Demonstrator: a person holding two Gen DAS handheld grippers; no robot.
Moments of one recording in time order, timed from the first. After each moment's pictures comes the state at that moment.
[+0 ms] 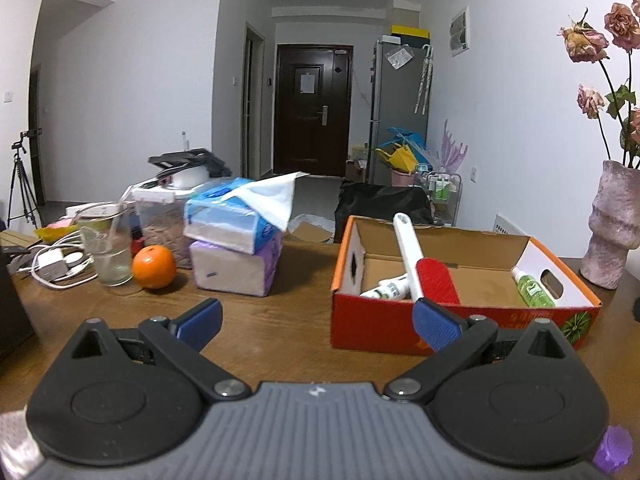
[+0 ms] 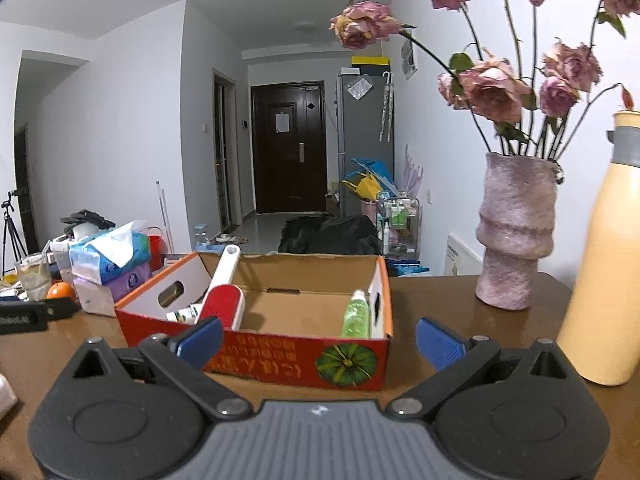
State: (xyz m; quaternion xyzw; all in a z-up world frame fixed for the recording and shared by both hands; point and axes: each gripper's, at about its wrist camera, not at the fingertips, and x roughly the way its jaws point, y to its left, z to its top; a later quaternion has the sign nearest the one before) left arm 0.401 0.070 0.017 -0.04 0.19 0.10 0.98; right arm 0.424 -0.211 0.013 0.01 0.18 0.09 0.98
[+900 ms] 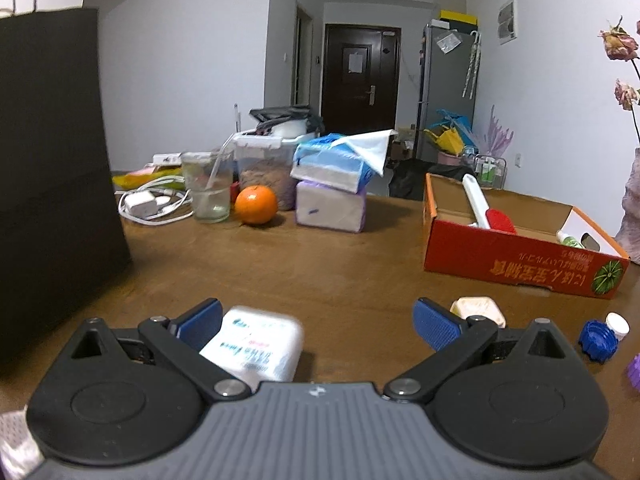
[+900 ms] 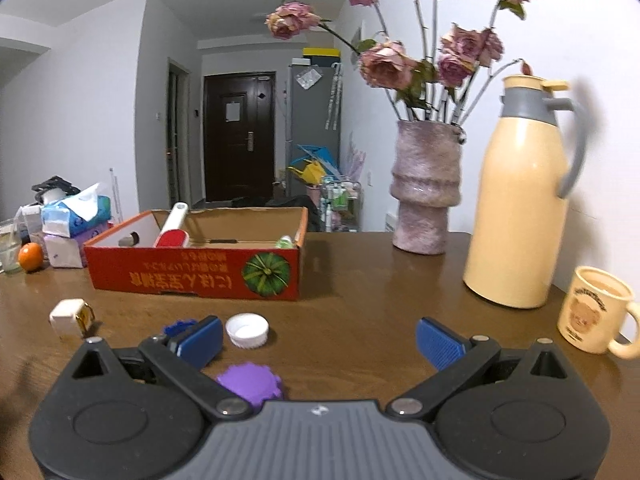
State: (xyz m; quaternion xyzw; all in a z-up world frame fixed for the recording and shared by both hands) left arm 0.302 0.127 -0.008 -0.06 0.22 0.17 0.96; right arm 0.323 -0.255 -0.029 0.00 0.19 0.00 0.98
